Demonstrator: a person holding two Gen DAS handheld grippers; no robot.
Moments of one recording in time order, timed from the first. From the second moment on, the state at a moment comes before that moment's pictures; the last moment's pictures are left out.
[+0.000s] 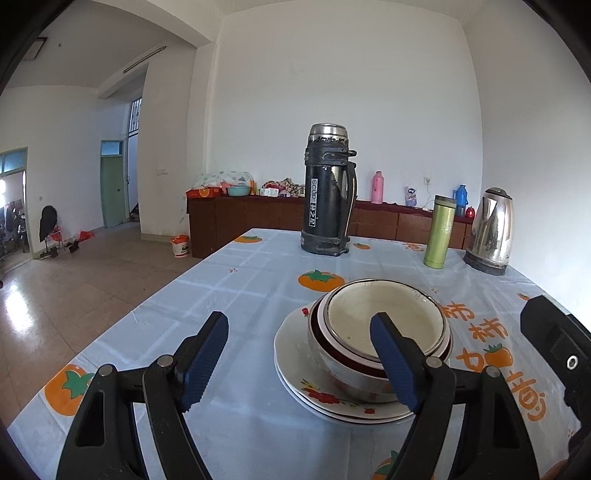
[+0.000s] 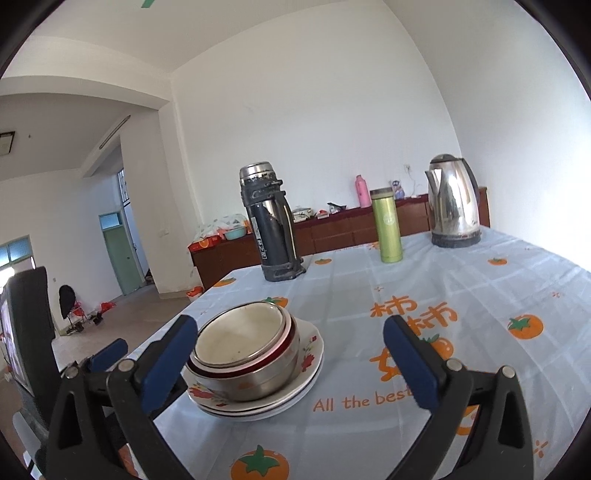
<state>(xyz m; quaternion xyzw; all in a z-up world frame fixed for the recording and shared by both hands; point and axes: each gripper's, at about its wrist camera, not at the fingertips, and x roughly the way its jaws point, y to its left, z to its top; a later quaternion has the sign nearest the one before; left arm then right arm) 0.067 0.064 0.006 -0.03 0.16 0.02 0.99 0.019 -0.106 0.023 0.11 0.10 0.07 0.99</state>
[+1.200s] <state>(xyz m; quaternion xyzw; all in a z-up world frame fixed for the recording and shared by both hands) 0.059 0.065 0.009 -0.02 0.14 0.02 0.99 0.015 -0.113 0.024 0.11 0.08 0.06 0.99</state>
